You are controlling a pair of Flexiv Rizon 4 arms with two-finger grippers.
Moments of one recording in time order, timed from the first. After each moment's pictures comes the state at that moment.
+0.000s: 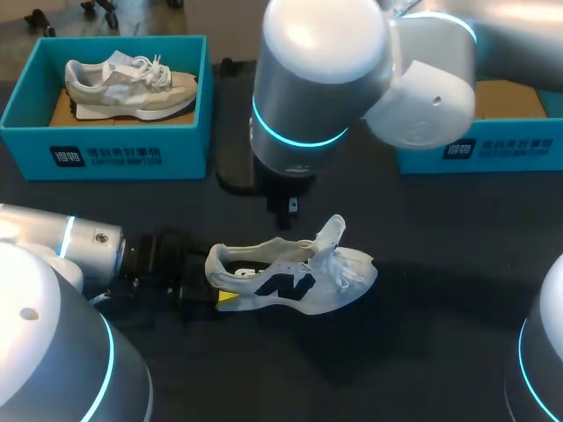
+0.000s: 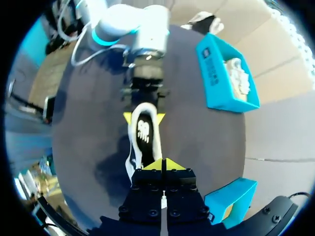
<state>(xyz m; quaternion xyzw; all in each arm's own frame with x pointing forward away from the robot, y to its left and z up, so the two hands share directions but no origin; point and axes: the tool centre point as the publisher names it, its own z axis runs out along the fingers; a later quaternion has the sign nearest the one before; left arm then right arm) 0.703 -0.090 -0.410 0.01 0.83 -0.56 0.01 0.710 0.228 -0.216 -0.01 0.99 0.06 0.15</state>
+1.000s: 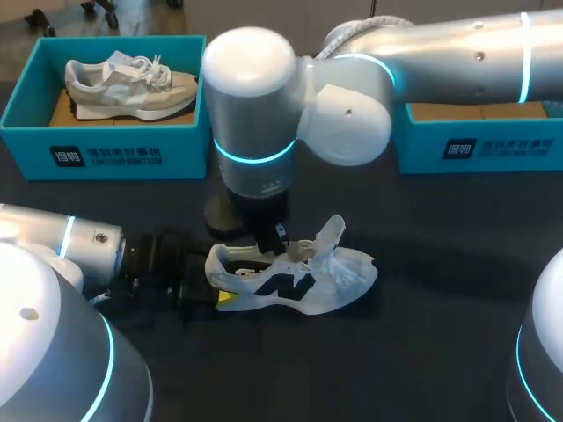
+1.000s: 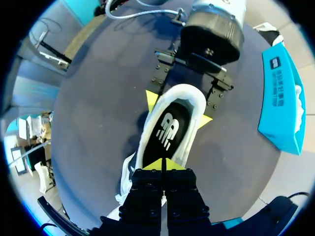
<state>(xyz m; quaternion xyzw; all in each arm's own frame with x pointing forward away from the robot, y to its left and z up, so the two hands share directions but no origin) 0.703 -0.090 -0.410 0.01 0.83 -0.56 0.01 0.721 0.246 -0.331 -0.19 0.98 -0.01 0.03</state>
